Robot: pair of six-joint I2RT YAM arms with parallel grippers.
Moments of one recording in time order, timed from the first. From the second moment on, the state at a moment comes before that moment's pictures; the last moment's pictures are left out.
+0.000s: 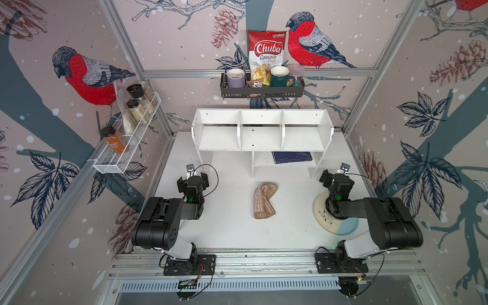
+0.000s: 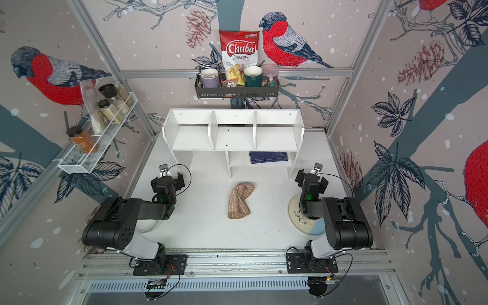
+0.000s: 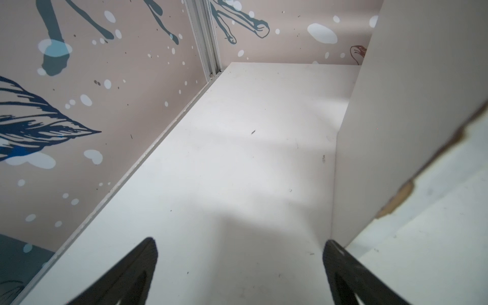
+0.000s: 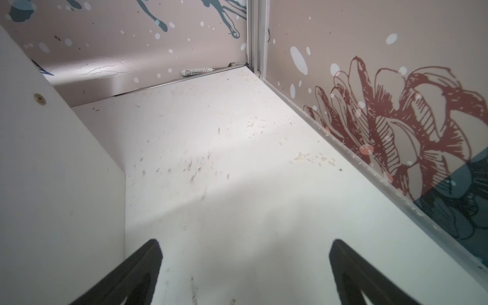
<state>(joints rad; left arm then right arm) -0.09 1.54 0.35 0.82 -0.45 -0.04 0.07 1.52 0.34 0.80 0.40 0.16</state>
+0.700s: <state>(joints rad) -0.15 1.57 0.33 0.92 -0.53 0.03 0.07 1.51 0.34 0.81 0.39 0.15</state>
